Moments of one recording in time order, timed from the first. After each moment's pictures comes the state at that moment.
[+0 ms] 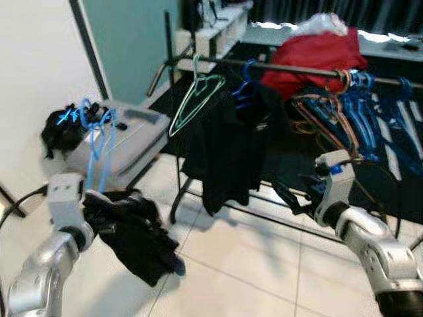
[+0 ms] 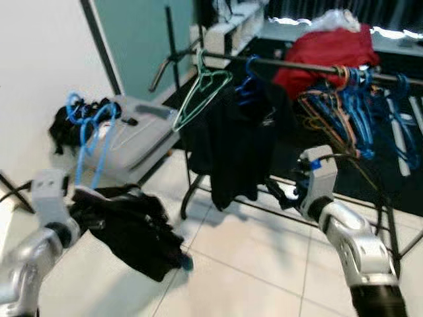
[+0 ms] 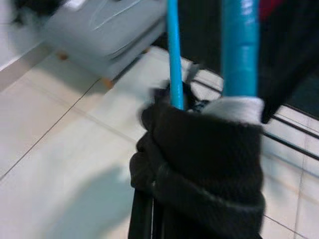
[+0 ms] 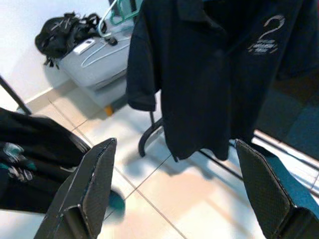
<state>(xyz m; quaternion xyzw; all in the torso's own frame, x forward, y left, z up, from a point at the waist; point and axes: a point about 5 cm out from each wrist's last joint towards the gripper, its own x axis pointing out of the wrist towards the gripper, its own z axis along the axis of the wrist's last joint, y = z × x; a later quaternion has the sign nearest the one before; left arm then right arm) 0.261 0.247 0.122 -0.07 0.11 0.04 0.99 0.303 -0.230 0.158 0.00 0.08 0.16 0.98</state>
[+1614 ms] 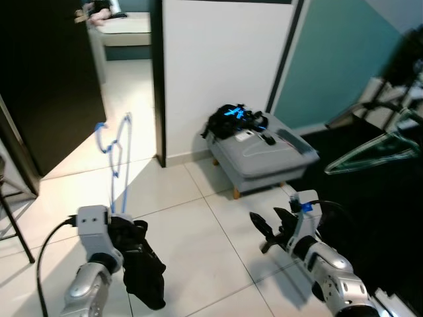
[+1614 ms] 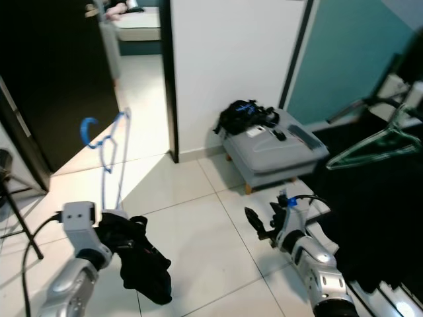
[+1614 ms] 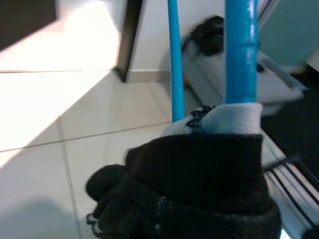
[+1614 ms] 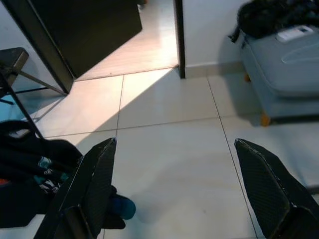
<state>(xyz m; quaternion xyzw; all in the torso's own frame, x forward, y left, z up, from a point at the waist) 0.261 0.203 0.065 -0.09 0.04 0.00 0.99 0.303 -0.193 0.074 0.07 0.11 0.21 0.97</state>
